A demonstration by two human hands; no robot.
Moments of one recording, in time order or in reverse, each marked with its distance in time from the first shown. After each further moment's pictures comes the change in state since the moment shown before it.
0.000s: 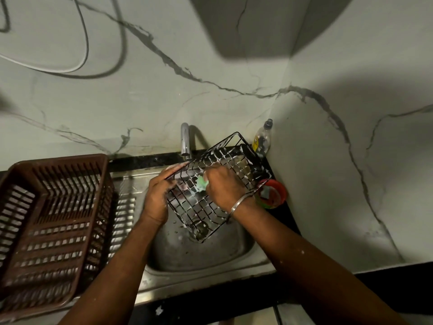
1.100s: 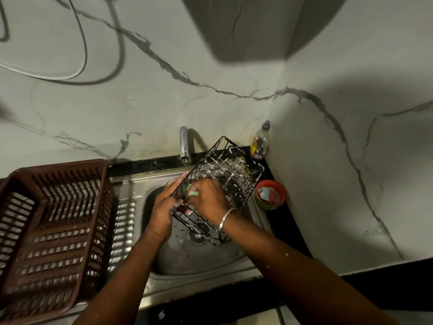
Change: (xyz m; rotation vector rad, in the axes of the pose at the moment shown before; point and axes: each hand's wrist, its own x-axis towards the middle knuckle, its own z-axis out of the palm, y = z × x) left_hand -0.024 -0.001 0.008 0.077 -0.119 0.018; right_hand 0.000 -0.025 0.052 0.376 -0.014 0.197
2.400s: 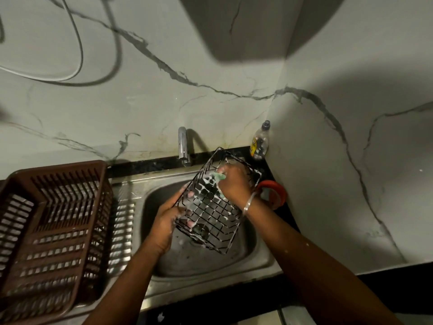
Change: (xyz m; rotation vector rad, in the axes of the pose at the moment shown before) left_hand -0.020 -0.013 0.004 -0.034 0.060 -0.318; right_hand 0.025 0.038 -0.064 0.026 0.153 0.215
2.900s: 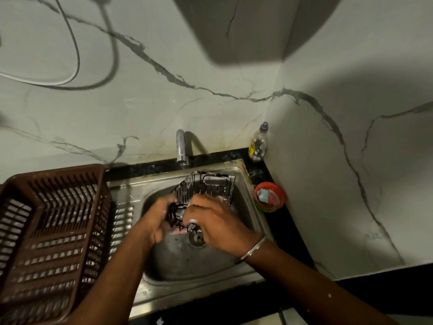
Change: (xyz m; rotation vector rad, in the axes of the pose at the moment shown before) left_hand 0.025 0.034 -0.006 -0.045 0.028 -0.487; right_hand -0.092 -0.019 -0.004 -0.167 -0.193 -0.845
